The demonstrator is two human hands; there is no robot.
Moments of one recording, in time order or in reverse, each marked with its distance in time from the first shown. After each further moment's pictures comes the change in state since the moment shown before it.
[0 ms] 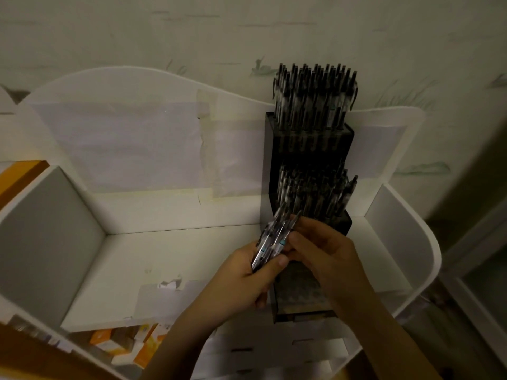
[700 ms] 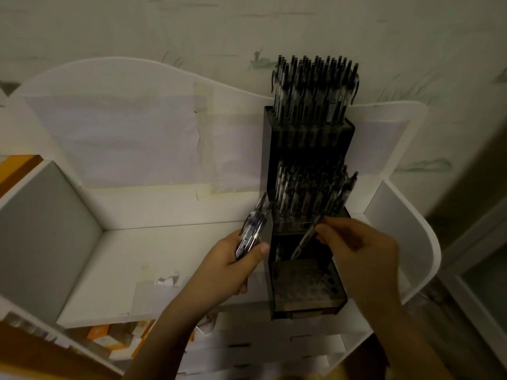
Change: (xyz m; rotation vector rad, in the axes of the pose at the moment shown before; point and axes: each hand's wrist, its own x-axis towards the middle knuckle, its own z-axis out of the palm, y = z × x) left_hand 0.008 -0.008 -0.013 0.116 0.129 -0.068; right_hand 0.003 0.007 -0.035 -0.440 0.360 -0.321
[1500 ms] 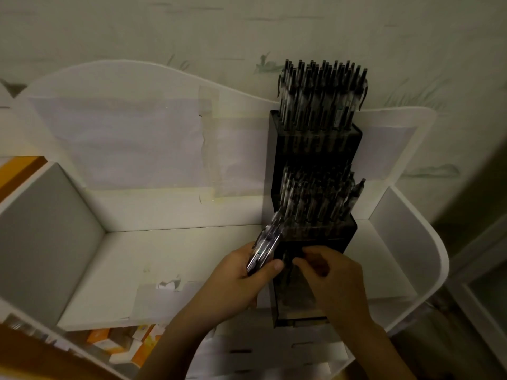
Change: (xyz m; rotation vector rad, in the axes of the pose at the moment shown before) left_hand -0.002 0.001 0.007 0.014 -0.062 0.070; right_hand -0.019 0.057 0.030 -0.269 -0.156 -0.060
